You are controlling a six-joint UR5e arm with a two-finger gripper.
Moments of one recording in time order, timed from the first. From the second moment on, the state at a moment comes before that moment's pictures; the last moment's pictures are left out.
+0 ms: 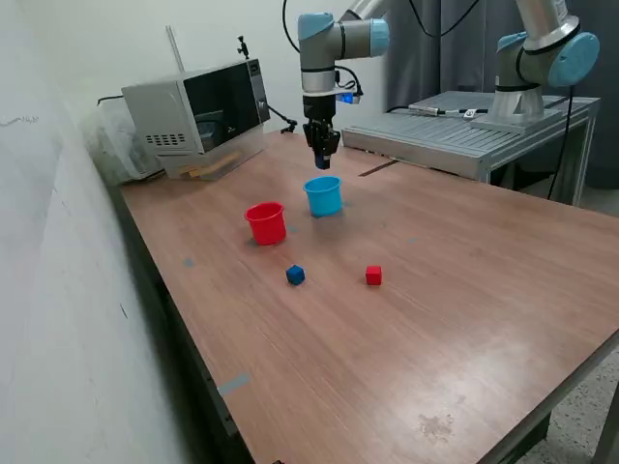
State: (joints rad) arm -0.34 -1.10 1.74 -2.33 -1.60 2.86
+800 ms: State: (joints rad) arm -0.34 -1.13 1.78 -2.33 -1.61 2.86
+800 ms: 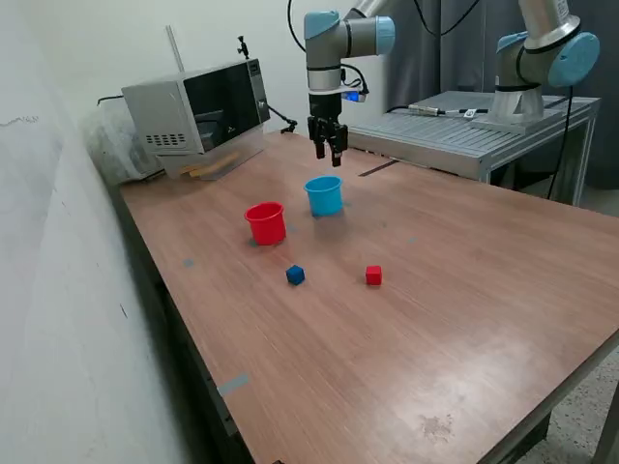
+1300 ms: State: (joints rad) arm -0.34 -1.18 1.84 -2.36 -1.60 2.86
